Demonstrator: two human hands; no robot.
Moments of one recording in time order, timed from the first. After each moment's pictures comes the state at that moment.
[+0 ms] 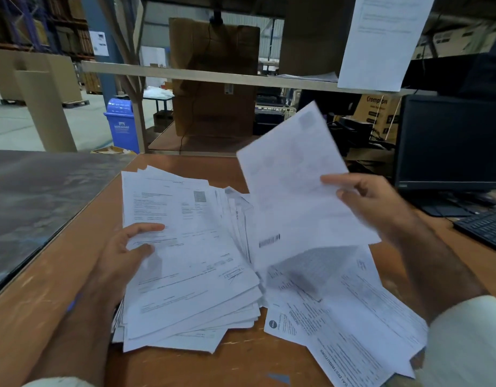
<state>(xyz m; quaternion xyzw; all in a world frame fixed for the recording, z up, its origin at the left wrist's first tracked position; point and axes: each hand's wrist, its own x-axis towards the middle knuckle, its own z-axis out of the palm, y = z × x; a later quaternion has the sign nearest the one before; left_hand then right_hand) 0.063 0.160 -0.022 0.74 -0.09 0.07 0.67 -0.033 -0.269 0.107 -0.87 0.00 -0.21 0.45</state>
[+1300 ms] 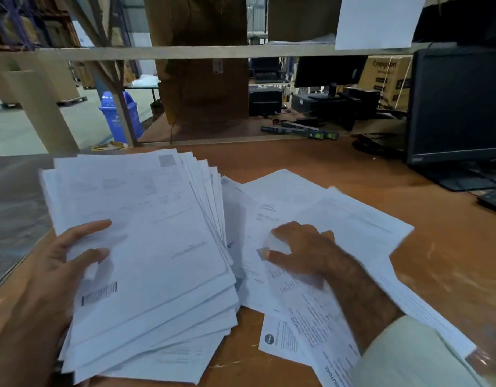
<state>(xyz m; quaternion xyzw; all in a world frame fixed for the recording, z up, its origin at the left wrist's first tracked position) 0.063 0.192 -0.006 0.81 -0.08 0.15 0.56 0.011 -0.207 0.010 -0.99 0.06 0.07 0.12</state>
